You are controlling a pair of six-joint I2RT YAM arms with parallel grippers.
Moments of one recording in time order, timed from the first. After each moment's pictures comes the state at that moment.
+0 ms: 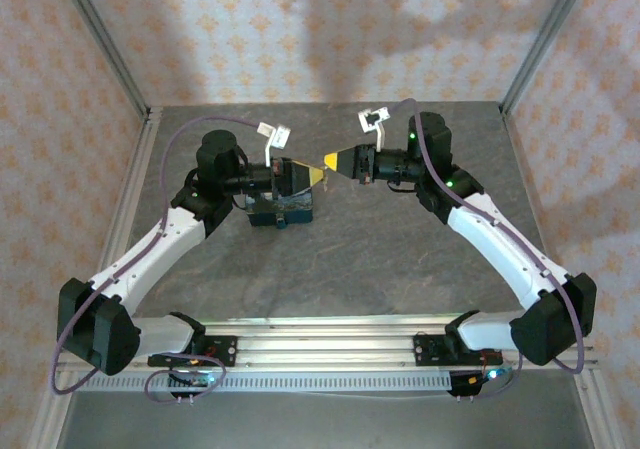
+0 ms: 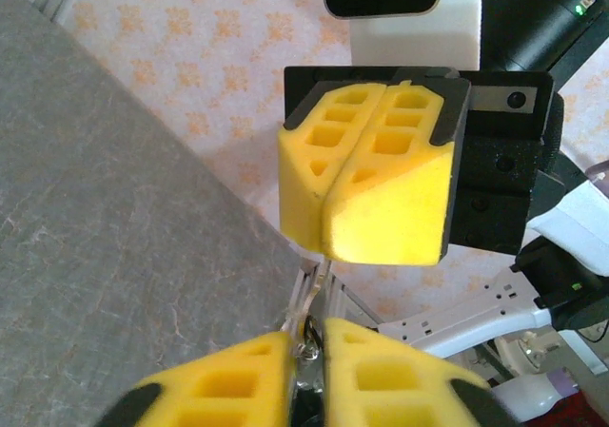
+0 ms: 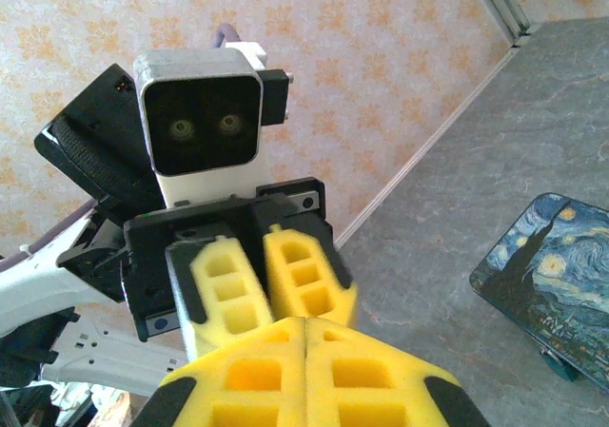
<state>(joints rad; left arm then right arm) -0.38 1.27 1.02 0.11 0.96 -0.64 0.49 1.30 1.20 -0.11 -0.85 0.59</state>
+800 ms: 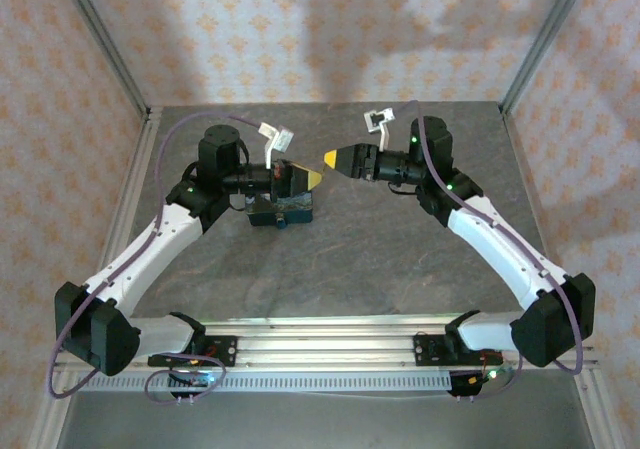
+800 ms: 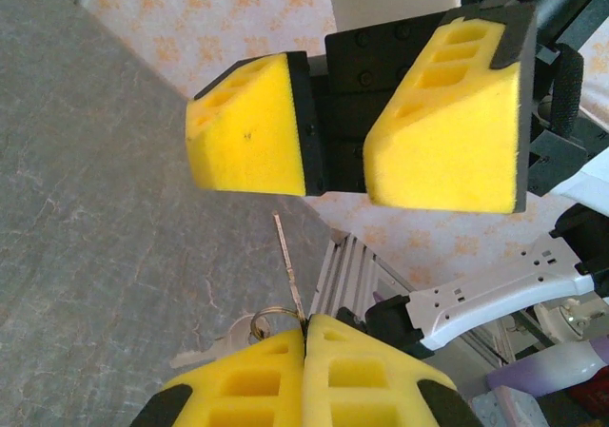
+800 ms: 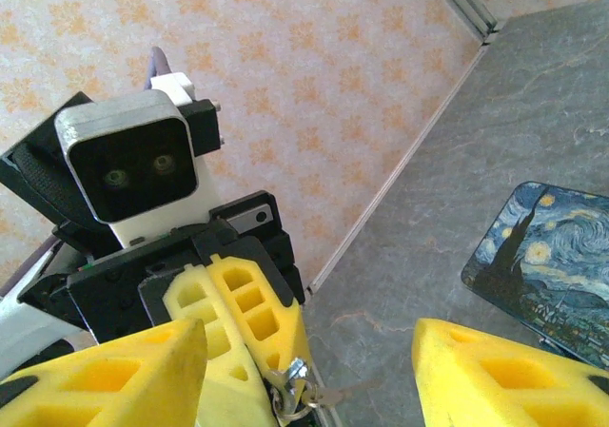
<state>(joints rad) -0.38 1.26 1.10 -0.12 0.94 -0.45 0.47 1.29 1.15 -0.05 -0.80 0.70</state>
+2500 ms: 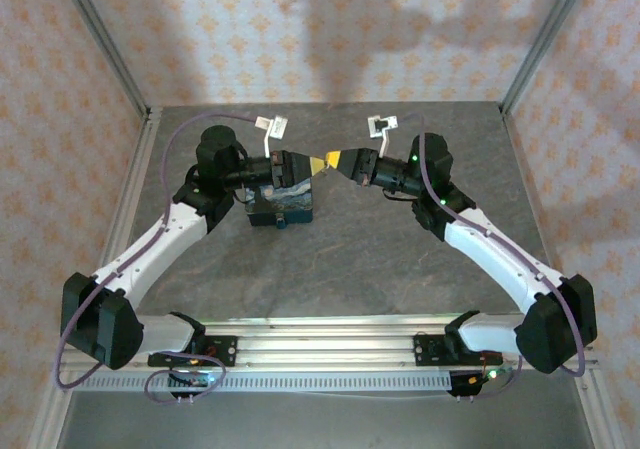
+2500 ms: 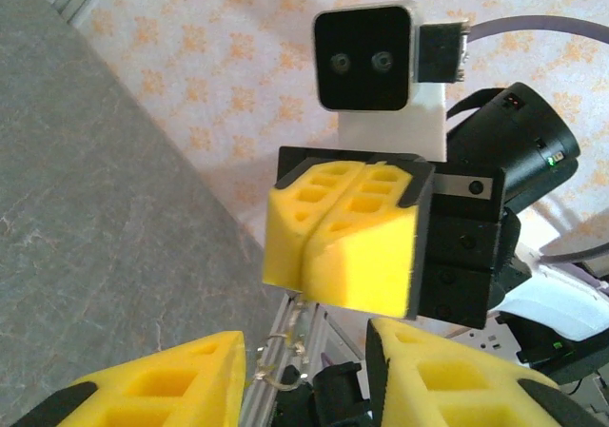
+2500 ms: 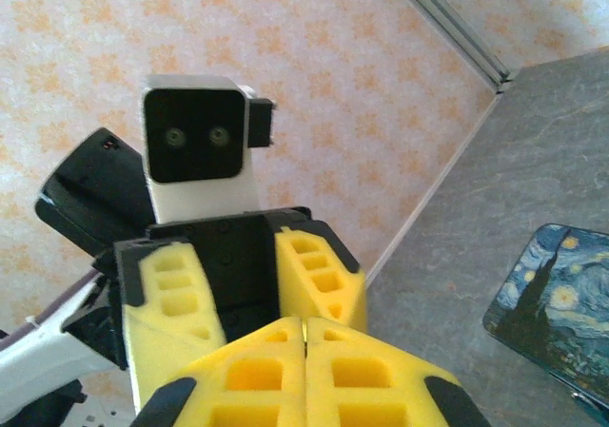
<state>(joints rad) -0.37 1.30 1.04 0.17 0.92 -0.80 0.51 1.25 1.00 0.24 -0.71 0.83</state>
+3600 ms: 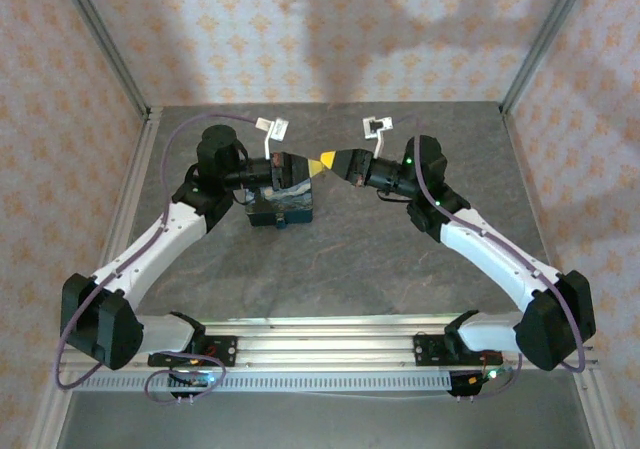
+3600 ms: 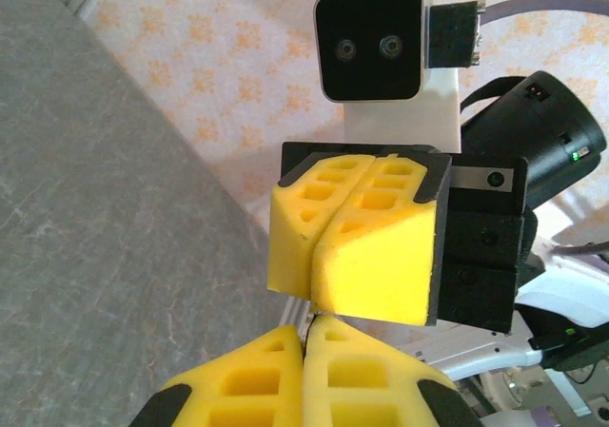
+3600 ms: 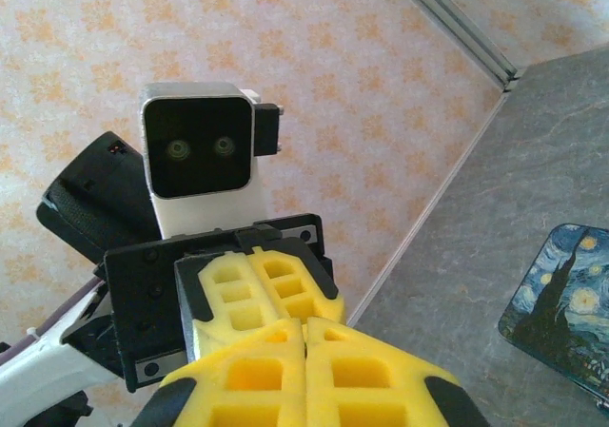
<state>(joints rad) -0.37 1.29 1.05 0.10 0.92 -0.72 0.55 1.27 1.00 0.27 -0.66 0.86</state>
